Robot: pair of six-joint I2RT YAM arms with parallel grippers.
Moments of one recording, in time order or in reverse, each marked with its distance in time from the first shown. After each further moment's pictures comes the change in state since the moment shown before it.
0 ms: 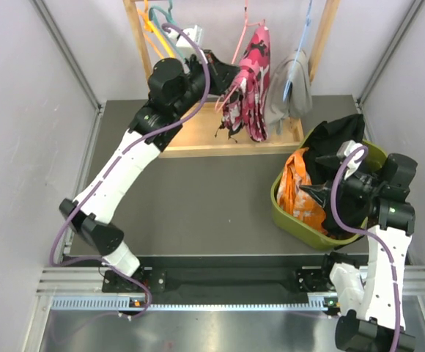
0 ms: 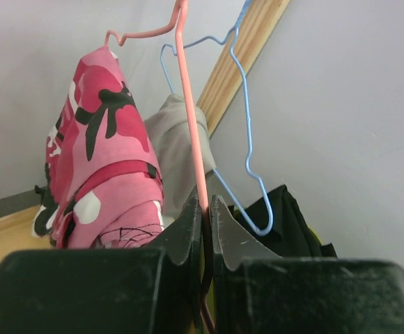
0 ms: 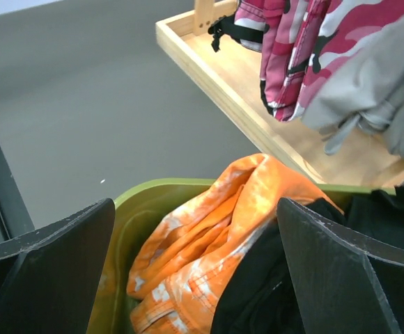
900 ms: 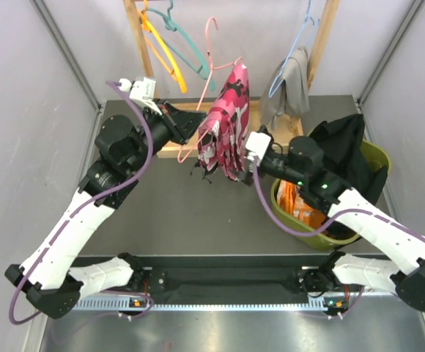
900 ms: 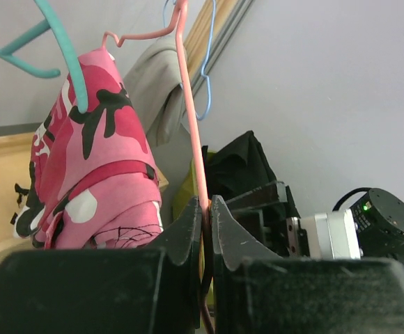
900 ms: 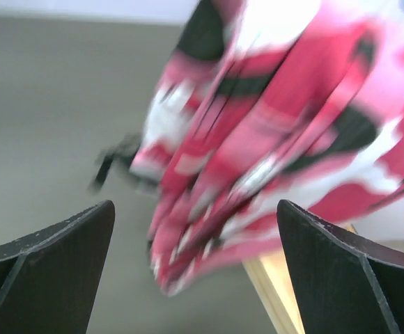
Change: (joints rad) left arm 0.000 -0.559 -0.548 -0.018 0.017 -0.093; right arm 1.006 0.348 0.092 0.544 0.839 0.062
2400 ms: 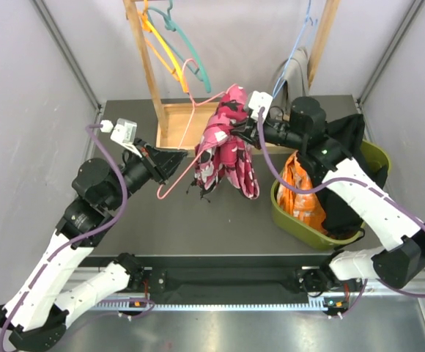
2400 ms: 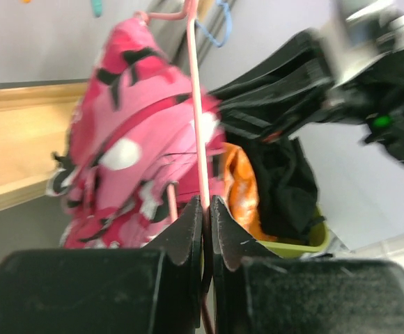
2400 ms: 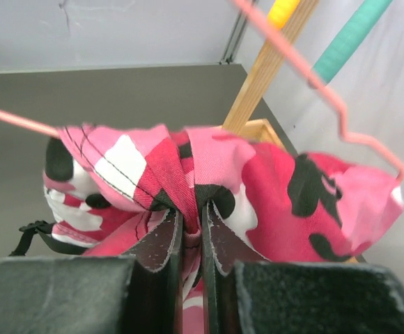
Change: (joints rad) left arm 0.003 -0.348 -0.283 -0.122 0.035 0.022; right arm -0.103 0.233 0.349 -0.058 -0.180 0.117
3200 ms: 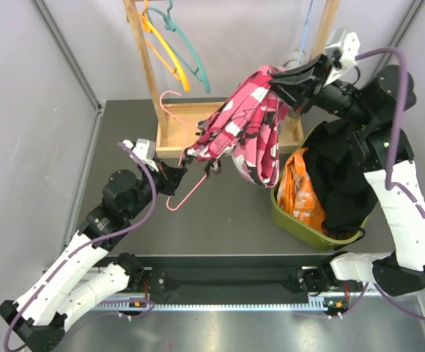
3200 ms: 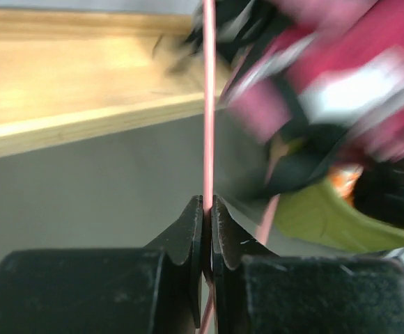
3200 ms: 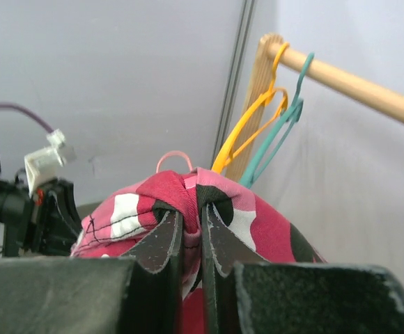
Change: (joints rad) left arm -0.002 -0.052 -0.304 0.055 -0.174 0.082; right arm -0.191 -0.056 0.399 -0.013 -0.174 0.396
